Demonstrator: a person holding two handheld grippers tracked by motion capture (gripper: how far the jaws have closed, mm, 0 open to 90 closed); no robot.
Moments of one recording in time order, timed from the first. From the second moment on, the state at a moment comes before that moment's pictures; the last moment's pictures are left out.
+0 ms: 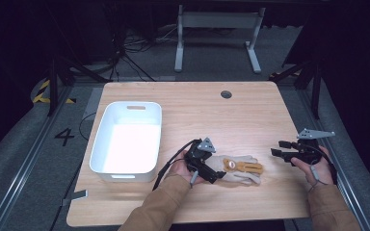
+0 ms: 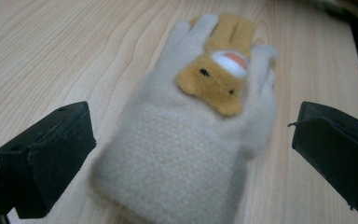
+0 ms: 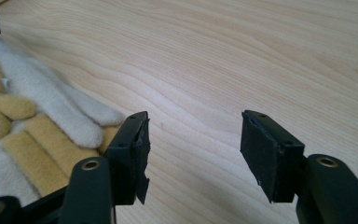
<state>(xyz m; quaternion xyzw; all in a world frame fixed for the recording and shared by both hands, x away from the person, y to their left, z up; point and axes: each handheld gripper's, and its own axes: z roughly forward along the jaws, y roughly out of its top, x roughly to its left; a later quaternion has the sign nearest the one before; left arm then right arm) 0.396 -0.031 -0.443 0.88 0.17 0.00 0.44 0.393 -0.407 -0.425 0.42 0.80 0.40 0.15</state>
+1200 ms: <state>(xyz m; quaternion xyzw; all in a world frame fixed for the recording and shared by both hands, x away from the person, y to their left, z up) 0.394 -0.063 -0.470 0.93 0.13 0.04 0.35 0.390 -0.402 -0.430 0.42 0.81 0.39 0.13</state>
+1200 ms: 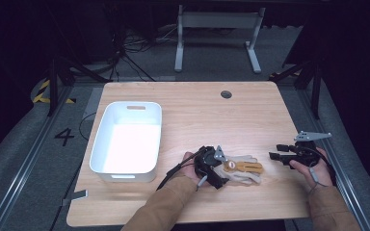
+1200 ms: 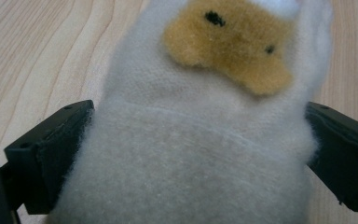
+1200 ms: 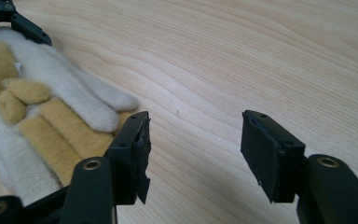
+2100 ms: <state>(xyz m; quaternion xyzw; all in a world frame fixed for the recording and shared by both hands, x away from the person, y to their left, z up) 0.382 -0.067 -0.452 0.94 0.16 0.05 0.31 0.390 -0.400 -0.433 0.42 0.81 0.38 0.12</state>
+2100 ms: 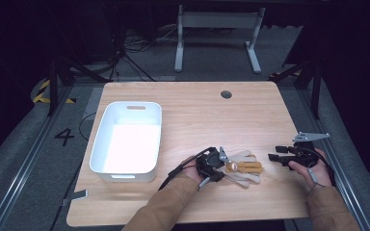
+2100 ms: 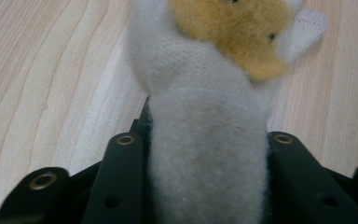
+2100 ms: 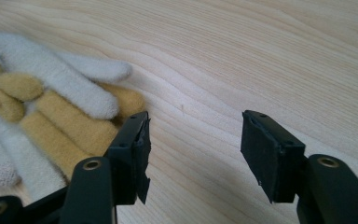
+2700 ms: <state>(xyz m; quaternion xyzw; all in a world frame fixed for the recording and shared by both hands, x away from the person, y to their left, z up) 0.384 -0.061 -0.443 0.92 0.19 0.02 0.33 0.391 -0.407 -0.431 0.43 0.80 0.39 0.12</state>
